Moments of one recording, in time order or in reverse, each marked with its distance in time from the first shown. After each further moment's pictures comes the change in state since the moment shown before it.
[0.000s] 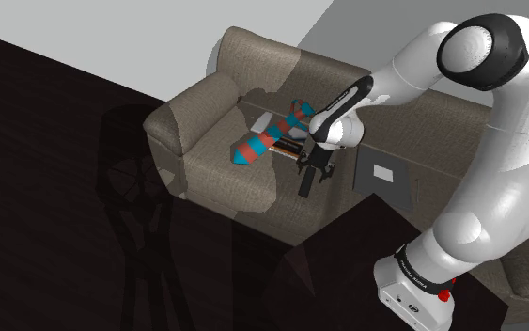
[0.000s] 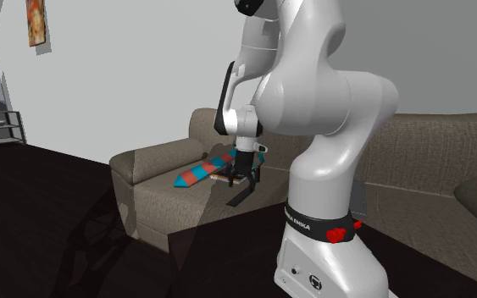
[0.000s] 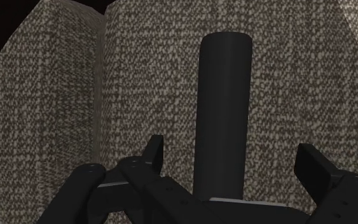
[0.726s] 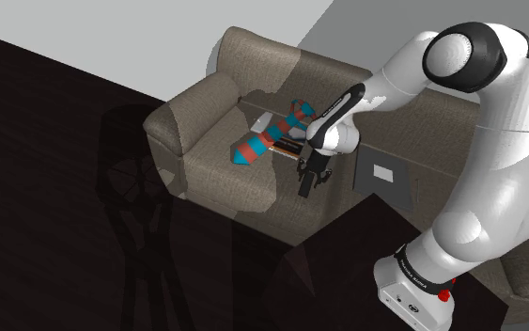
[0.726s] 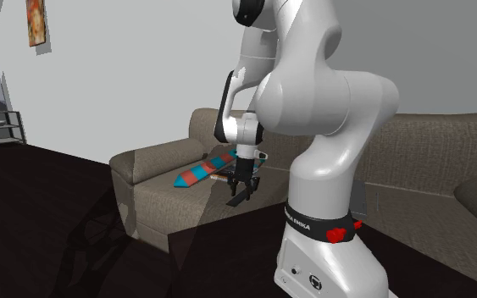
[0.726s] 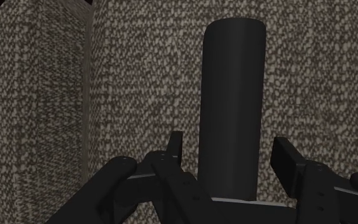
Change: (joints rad) arm -0.016 0.081 0.017 0.023 0.027 0.057 -0.027
